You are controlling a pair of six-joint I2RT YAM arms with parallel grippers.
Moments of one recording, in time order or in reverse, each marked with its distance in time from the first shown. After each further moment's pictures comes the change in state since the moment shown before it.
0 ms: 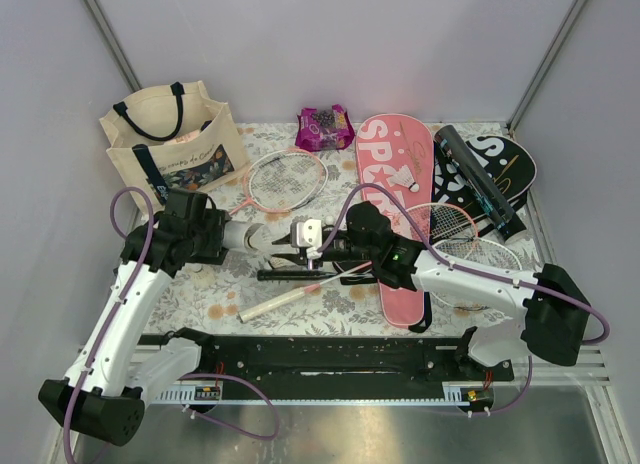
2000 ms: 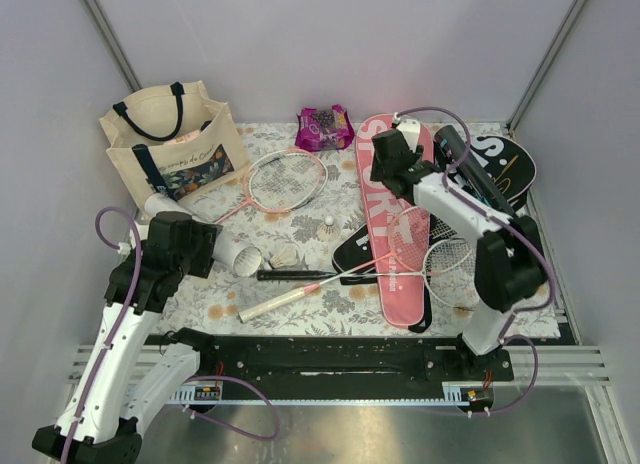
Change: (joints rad) left arm 0.001 -0.213 -0.093 0.054 -0.052 0.198; right arm -0.531 0.282 0.357 -0.653 0.994 0.876
